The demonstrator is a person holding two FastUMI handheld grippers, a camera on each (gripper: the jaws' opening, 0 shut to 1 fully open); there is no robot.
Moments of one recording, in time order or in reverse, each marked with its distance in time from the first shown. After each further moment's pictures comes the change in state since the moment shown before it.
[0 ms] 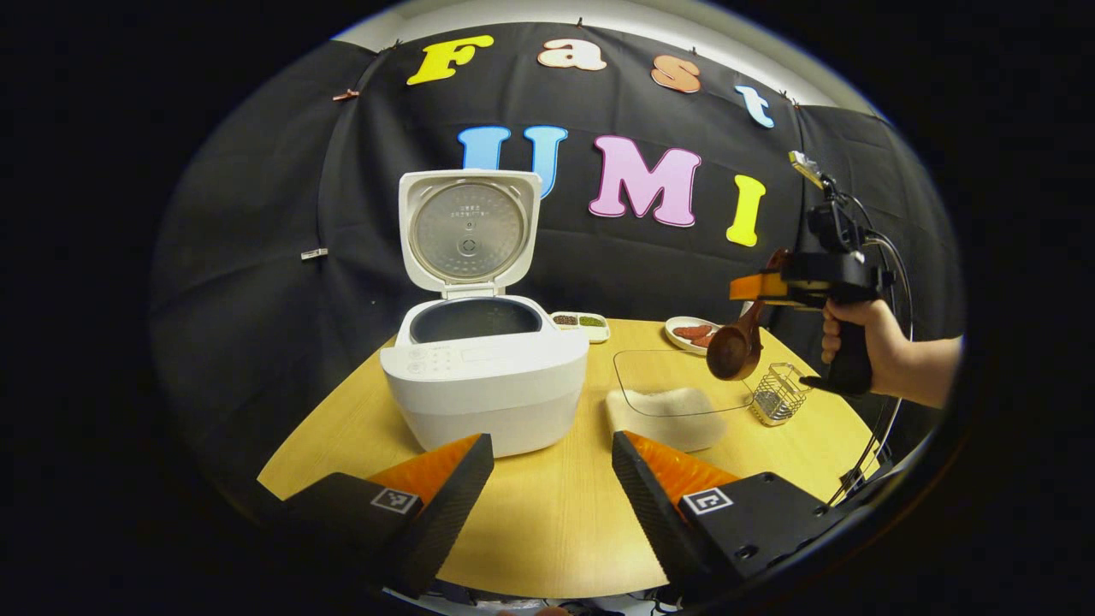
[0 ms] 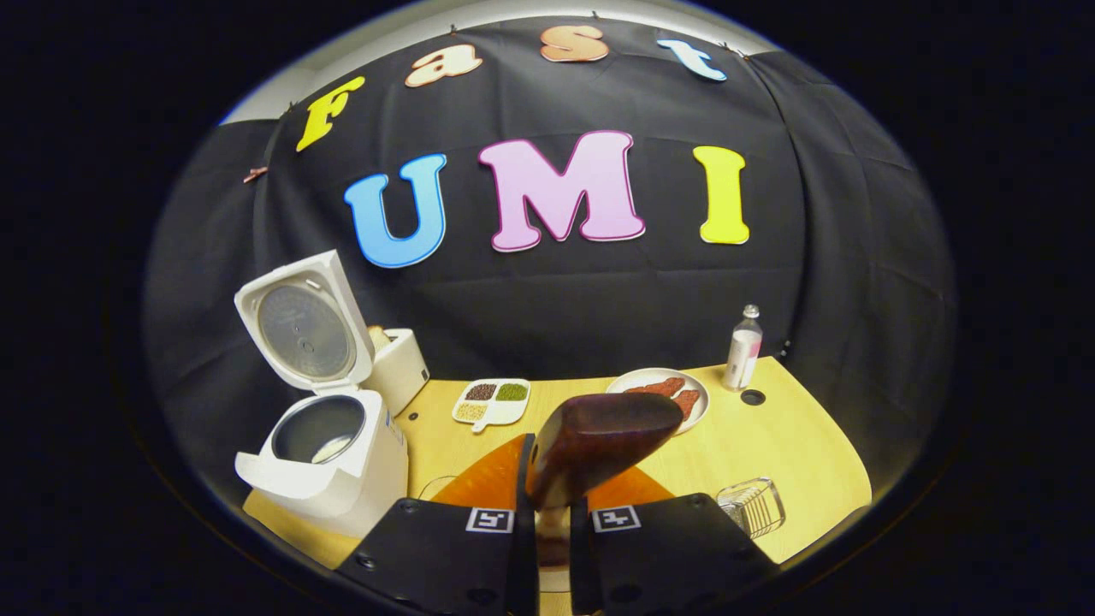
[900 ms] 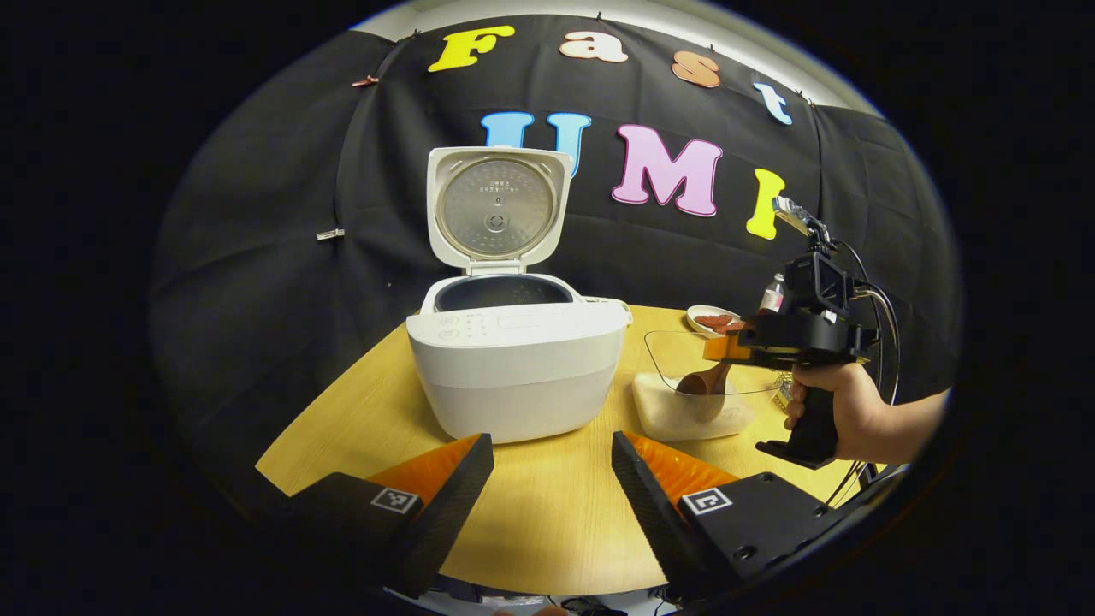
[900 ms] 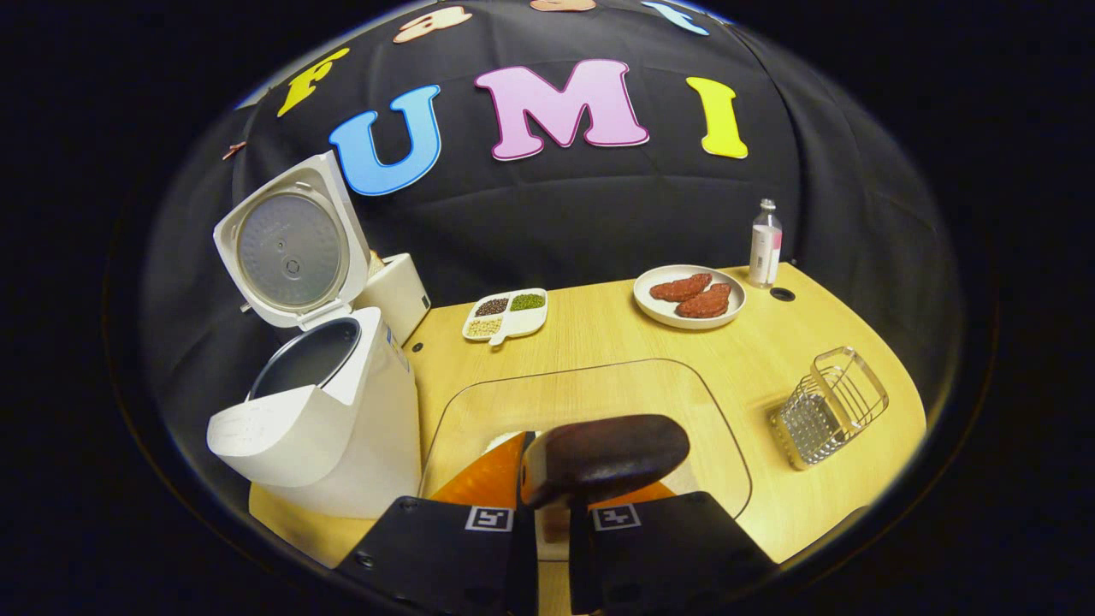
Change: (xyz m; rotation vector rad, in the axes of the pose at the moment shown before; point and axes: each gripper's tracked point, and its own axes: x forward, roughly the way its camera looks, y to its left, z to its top) left arm 0.007 0.029 -0.029 -0.032 0.023 0.047; right arm 0.010 0.064 -0.114 0.139 0.196 -0.038
